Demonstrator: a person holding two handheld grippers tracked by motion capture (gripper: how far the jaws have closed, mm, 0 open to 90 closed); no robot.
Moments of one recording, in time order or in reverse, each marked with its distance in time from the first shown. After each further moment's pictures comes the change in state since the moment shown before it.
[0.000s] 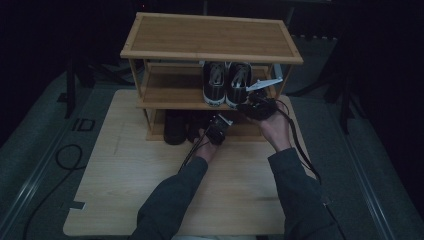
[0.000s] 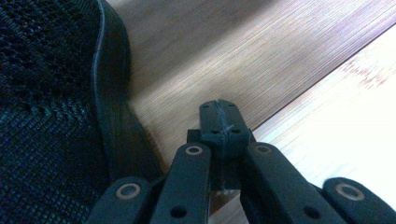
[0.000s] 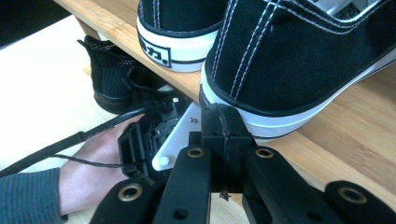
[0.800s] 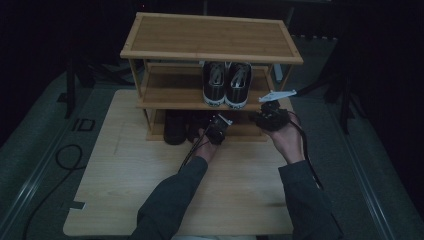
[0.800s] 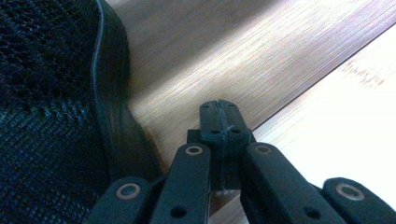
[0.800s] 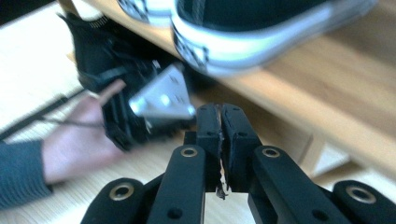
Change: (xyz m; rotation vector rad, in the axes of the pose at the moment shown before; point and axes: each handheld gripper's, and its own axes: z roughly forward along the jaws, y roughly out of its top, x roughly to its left) left arm 0.002 0.000 -0.001 0.006 -0.009 0.002; right arm -0.009 -0.044 -0.021 0.006 -0.065 0.027
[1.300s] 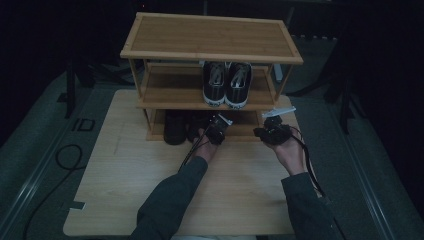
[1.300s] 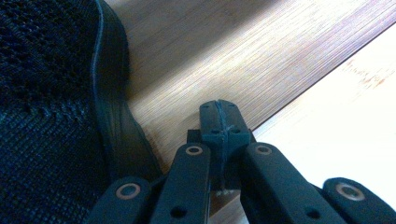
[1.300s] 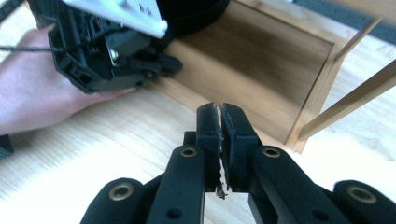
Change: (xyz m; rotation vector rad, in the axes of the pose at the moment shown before) left arm 0.000 0.000 0.000 -0.002 -0.009 0.000; right arm -0.010 -0.049 0.025 0.099 -0.008 0.052
